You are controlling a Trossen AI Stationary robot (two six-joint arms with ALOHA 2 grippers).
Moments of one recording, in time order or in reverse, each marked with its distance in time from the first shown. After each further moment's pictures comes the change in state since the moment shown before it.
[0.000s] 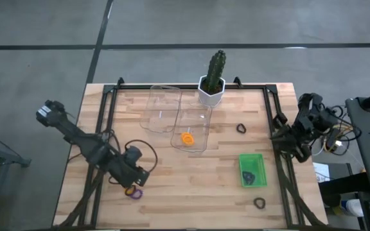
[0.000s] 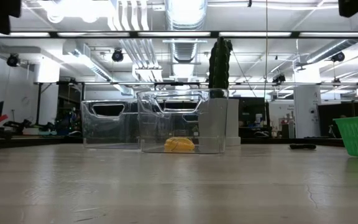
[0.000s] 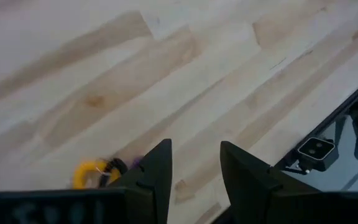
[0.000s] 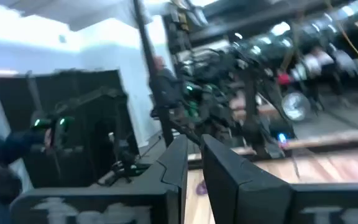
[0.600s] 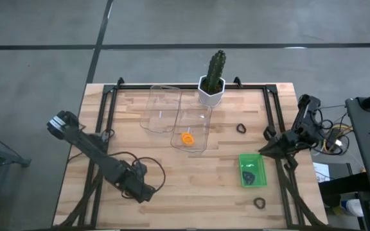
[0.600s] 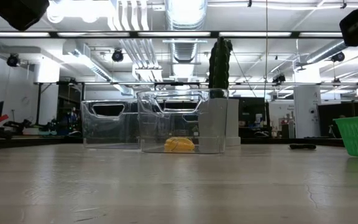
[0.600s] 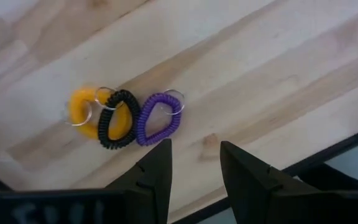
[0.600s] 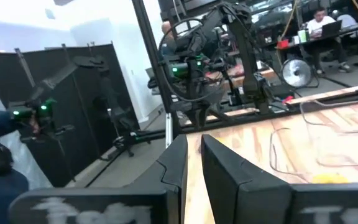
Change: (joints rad) left arm -0.025 0.259 0.041 0.021 0.269 -0.103; right arm 0.000 -0.006 -0.196 0.026 0.026 0.181
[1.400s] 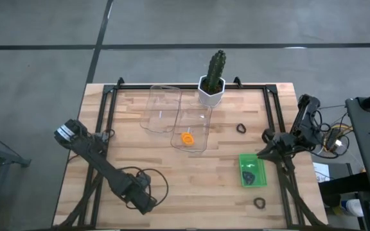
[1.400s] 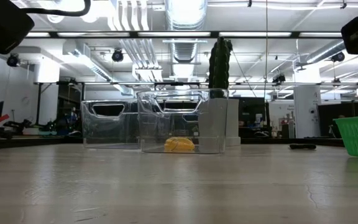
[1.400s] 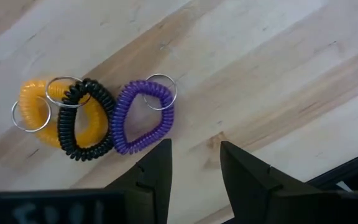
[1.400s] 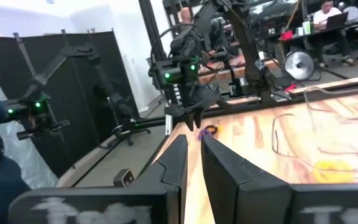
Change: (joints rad) left arm -0.063 0.159 -0.001 0.112 0.022 0.029; right arm 0.000 0.000 -0.049 -0.010 -0.018 0.022
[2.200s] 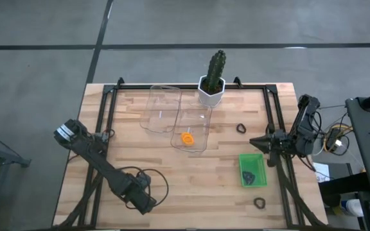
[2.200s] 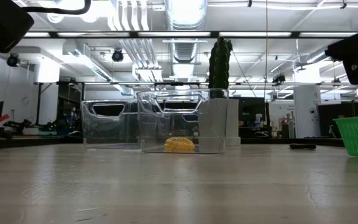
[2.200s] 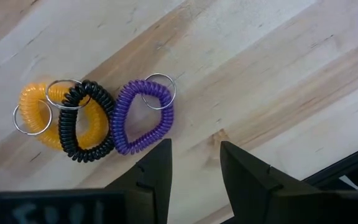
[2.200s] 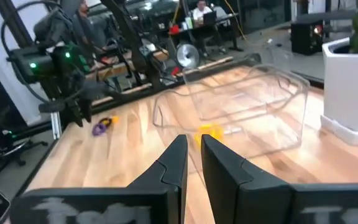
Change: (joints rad) left arm -0.001 -0.005 -0.002 -0.001 0.000 0.031; right arm -0.001 -0.001 -0.032 -0.293 0.447 0.280
